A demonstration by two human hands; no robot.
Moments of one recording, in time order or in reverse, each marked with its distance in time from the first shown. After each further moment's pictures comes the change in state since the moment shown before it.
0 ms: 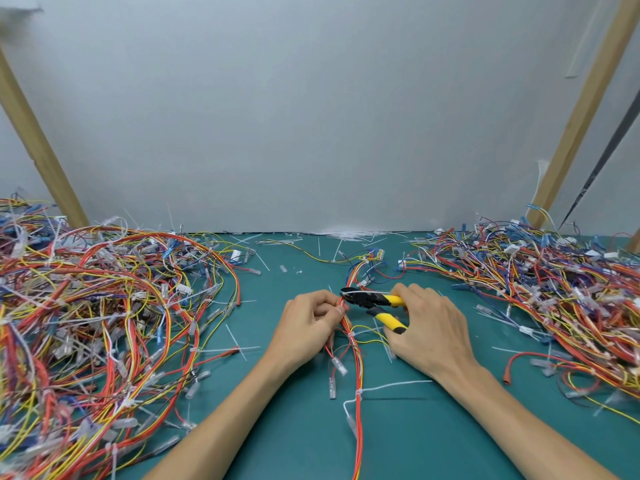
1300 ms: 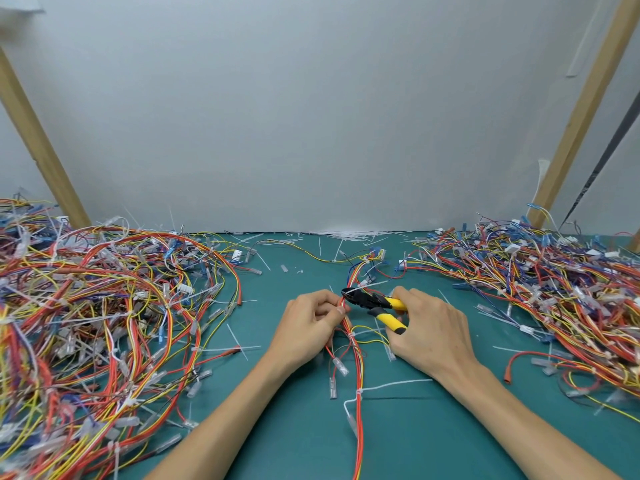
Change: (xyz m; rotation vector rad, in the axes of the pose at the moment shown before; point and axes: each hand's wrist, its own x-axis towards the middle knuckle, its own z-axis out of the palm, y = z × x) left_hand -0.001 0.001 0.000 0.039 -0.003 0.025; right_hand -0.001 0.001 0.002 0.009 -0.047 0.032
